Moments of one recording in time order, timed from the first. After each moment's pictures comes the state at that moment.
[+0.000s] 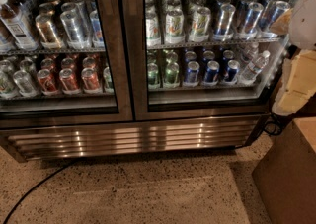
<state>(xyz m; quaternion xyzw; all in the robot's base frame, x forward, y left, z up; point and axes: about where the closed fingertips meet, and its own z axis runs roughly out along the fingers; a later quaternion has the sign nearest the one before) 0.438 -0.217 0.976 -0.60 0.78 -0.03 0.16</state>
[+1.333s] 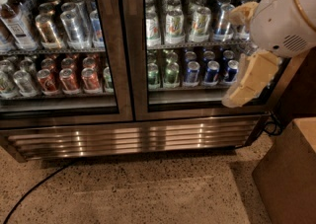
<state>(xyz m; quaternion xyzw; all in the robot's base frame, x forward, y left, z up) 0.461 -0.130 0.983 -0.64 0.70 0.05 0.31</state>
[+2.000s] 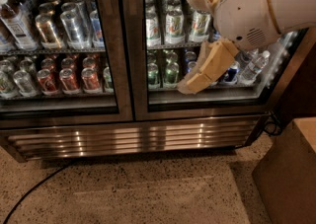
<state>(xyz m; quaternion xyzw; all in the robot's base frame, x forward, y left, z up) 0.467 -0.049 1.016 -0.63 0.63 0.15 0.44</state>
